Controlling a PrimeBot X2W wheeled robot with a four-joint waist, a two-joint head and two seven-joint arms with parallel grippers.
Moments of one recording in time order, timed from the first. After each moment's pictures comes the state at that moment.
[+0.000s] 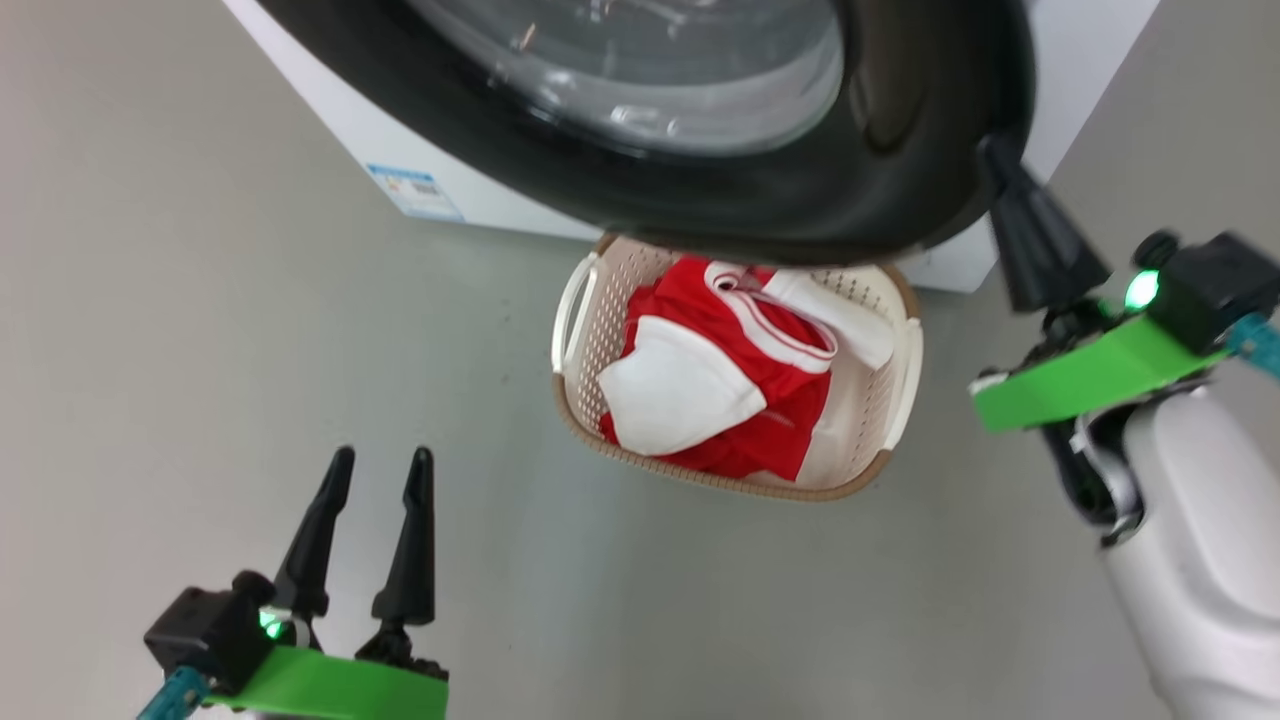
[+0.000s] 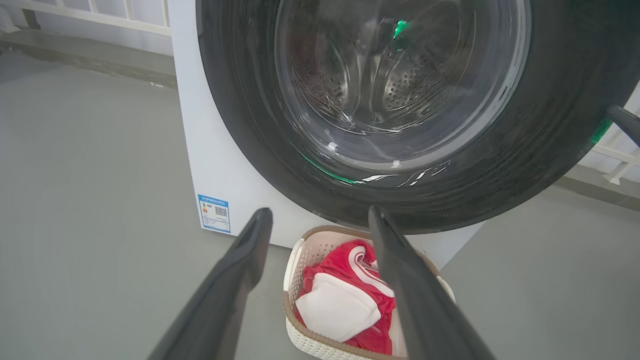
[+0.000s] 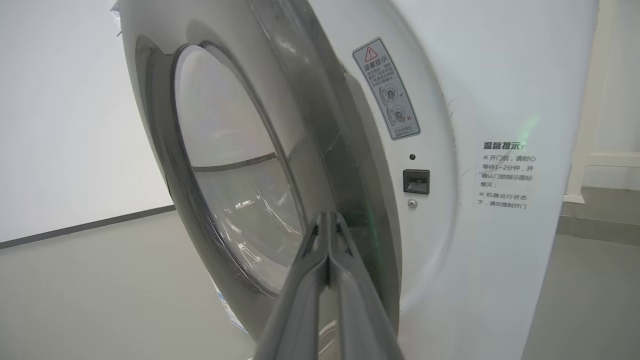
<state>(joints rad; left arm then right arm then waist) -0.12 0.04 -0.08 0.12 -0.39 -0.11 -0.25 -0.53 -0.19 0.17 0.28 0.38 0.13 -0.26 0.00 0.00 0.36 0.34</state>
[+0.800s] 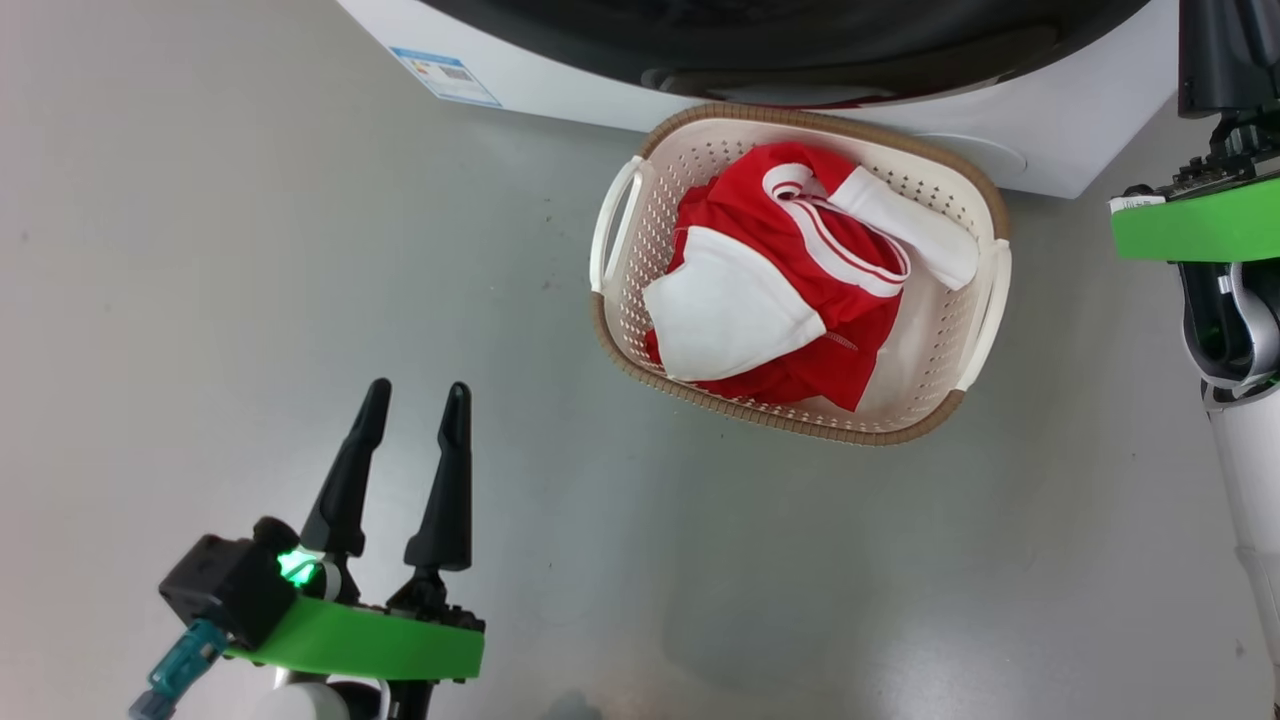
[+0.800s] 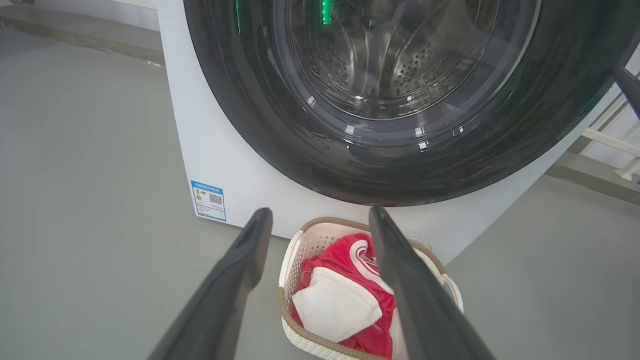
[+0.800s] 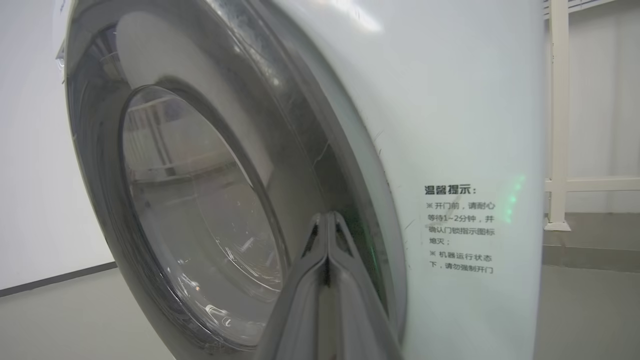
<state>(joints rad) -0.21 0.03 -0.15 0.07 -0.45 -0.08 -0.25 -0.73 -0.24 0.04 0.24 0.38 0.13 -0.26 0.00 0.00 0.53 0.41</state>
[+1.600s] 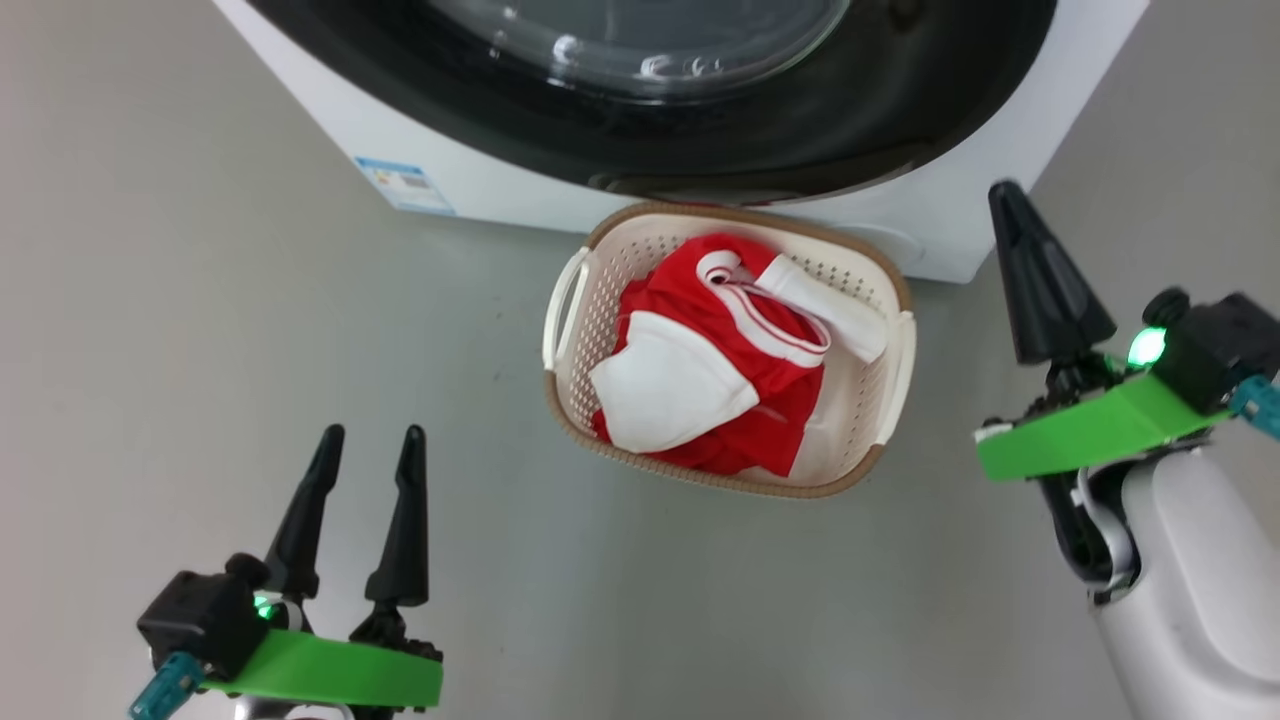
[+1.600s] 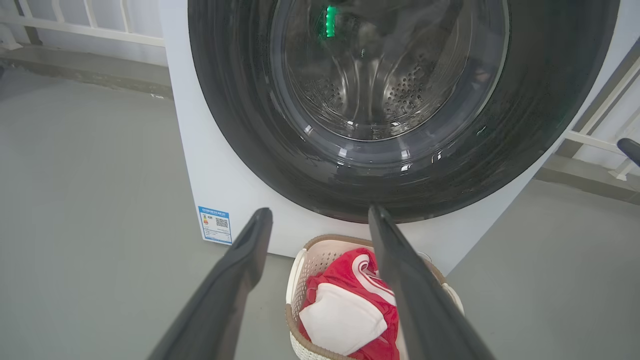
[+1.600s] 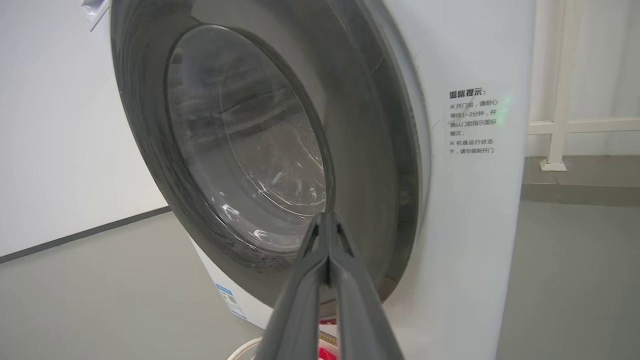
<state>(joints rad) -0.16 0.03 -0.07 0.11 -0.36 -0.10 -0.25 -0.44 -0.16 0.12 0.23 0.38 0.13 -0.26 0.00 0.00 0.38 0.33</state>
